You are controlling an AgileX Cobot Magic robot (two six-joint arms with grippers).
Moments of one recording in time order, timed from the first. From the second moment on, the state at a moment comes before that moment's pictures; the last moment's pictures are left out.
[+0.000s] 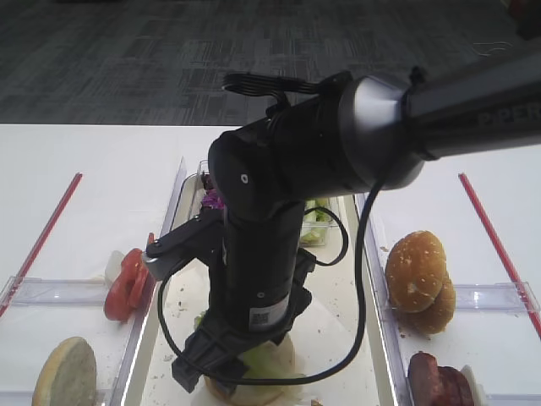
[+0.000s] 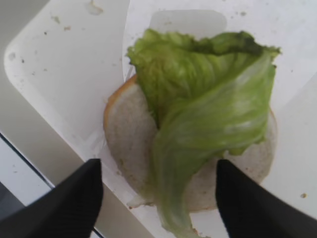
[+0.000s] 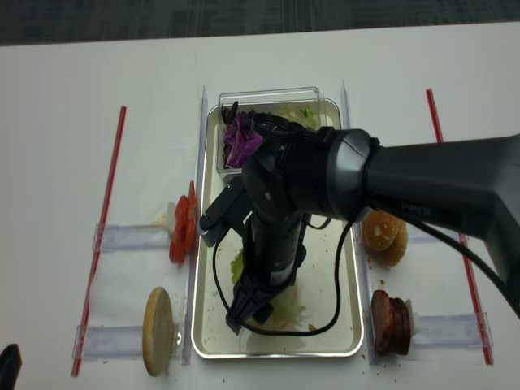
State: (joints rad) left arm 0.04 -0.02 -0.49 0.04 1.18 -0.04; right arm 0.90 1.95 -1.27 0.19 0.91 -0.11
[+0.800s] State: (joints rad) left arm 0.04 -0.02 -0.49 0.04 1.18 -0.04; right arm 0.90 1.95 -1.30 0.19 0.99 -0.10
